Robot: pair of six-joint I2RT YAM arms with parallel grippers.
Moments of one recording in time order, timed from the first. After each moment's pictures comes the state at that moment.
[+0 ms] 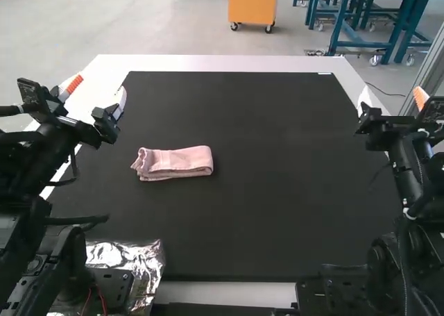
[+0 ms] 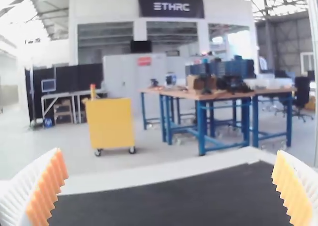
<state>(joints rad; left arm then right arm) 0.06 0.00 0.19 0.18 0.36 -0.08 0.09 0.01 0.11 0.27 0.05 -0.04</state>
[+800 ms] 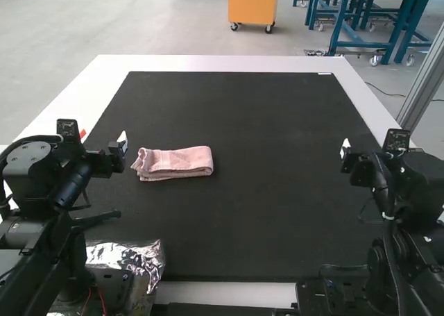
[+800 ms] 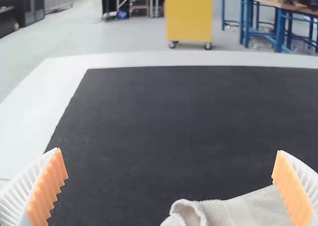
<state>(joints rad) 0.06 0.01 0.01 -0.01 0.08 0.00 0.09 0.01 0.01 -0.06 0.14 0.00</state>
